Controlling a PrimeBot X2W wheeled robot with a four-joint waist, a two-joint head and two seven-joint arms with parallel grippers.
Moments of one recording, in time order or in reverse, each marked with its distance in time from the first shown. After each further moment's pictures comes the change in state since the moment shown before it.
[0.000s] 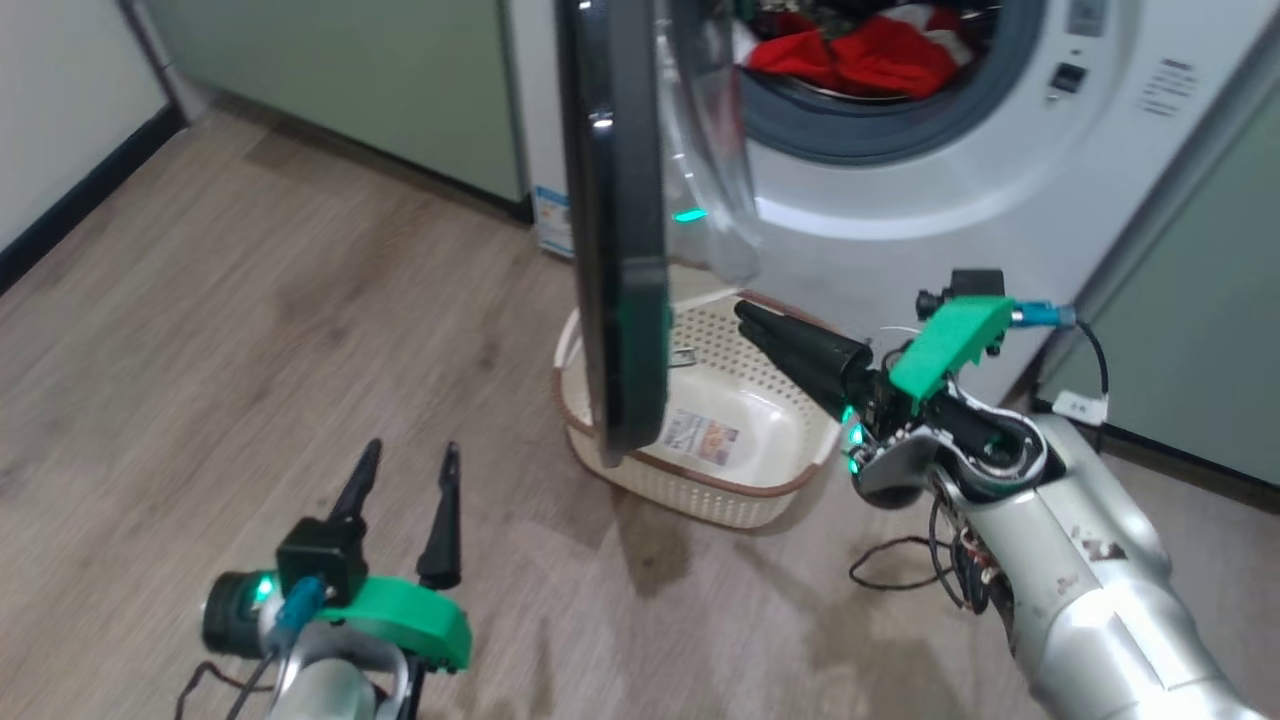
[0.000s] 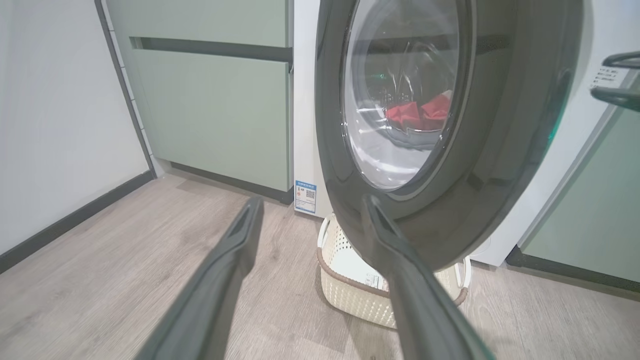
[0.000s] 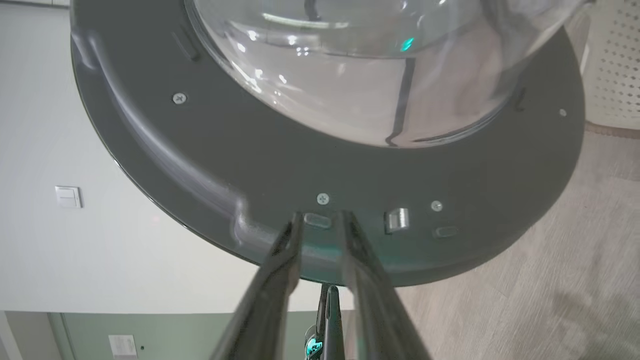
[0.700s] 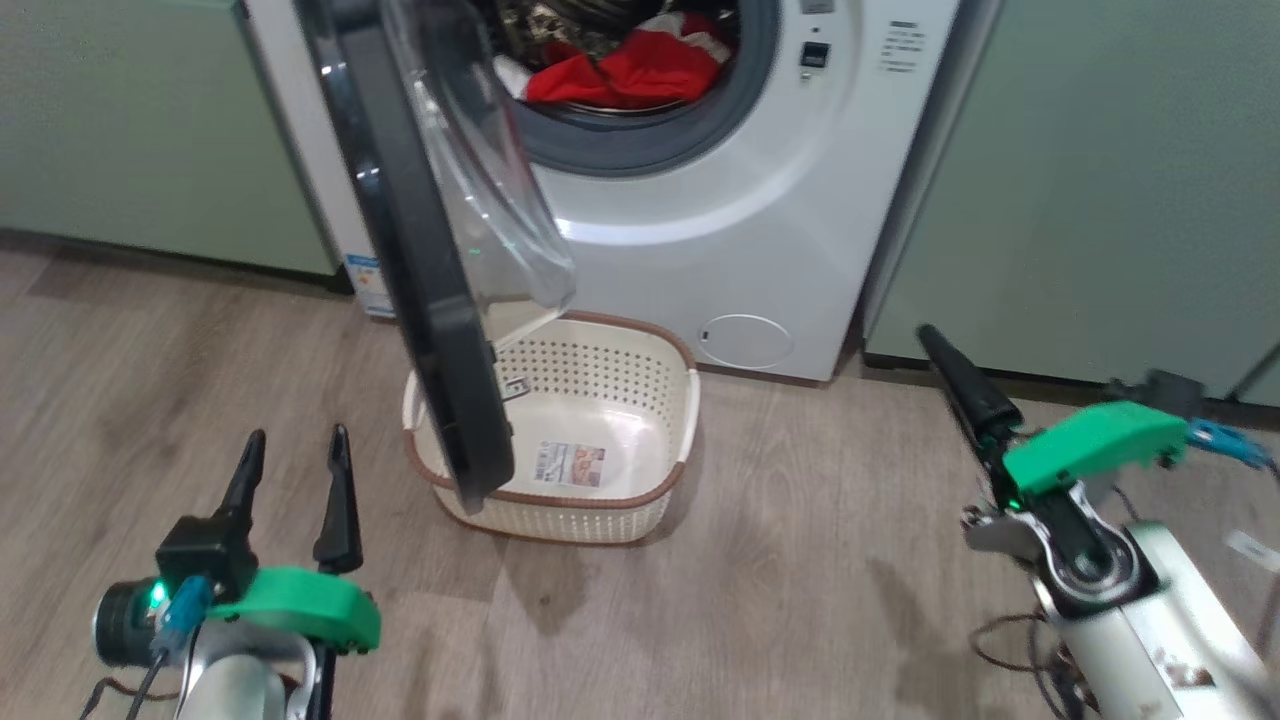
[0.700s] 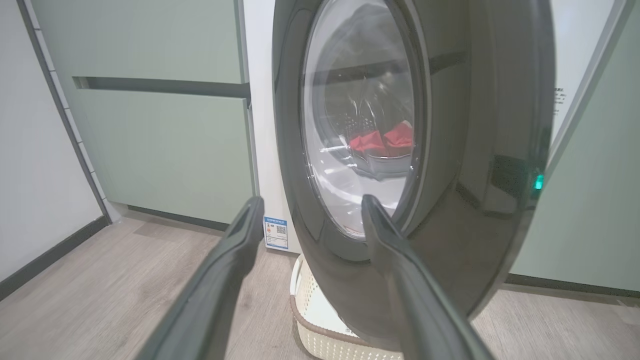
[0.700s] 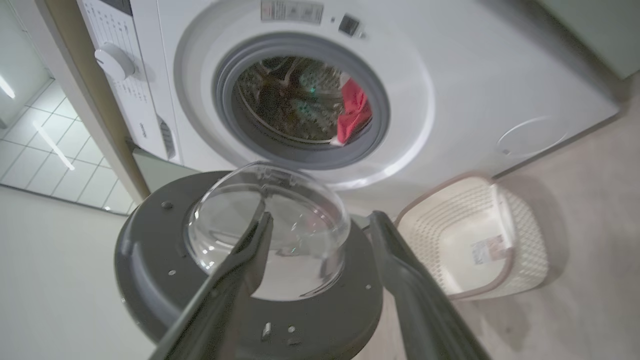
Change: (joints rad) left arm 0.004 0.005 0.215 -0.017 0.043 -0.053 0.000; right arm 0.252 -0.098 -0.114 -0.192 -0.191 0.000 -0.391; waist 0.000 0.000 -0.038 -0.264
